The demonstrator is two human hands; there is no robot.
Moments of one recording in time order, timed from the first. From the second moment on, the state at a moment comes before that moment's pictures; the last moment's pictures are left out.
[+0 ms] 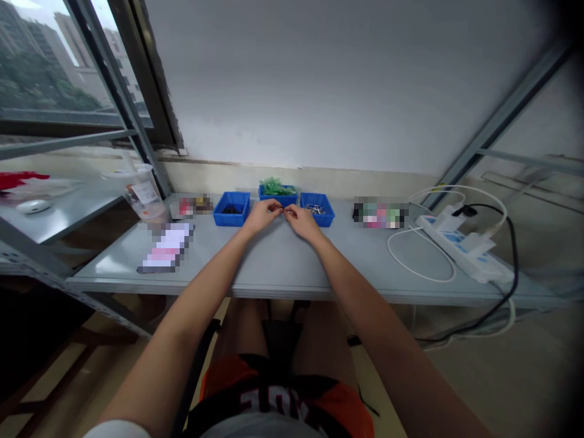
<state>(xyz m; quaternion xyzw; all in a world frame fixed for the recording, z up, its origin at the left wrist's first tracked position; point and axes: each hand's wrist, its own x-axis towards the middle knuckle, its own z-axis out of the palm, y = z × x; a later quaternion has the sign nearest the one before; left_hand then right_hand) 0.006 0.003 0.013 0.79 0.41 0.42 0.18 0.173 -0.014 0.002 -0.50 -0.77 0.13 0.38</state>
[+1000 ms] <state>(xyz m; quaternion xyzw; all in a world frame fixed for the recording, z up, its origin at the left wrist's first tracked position) 0.004 0.003 0.009 0.84 0.39 0.35 0.10 0.174 -0.015 0.005 -0.49 -0.77 0.12 0.38</state>
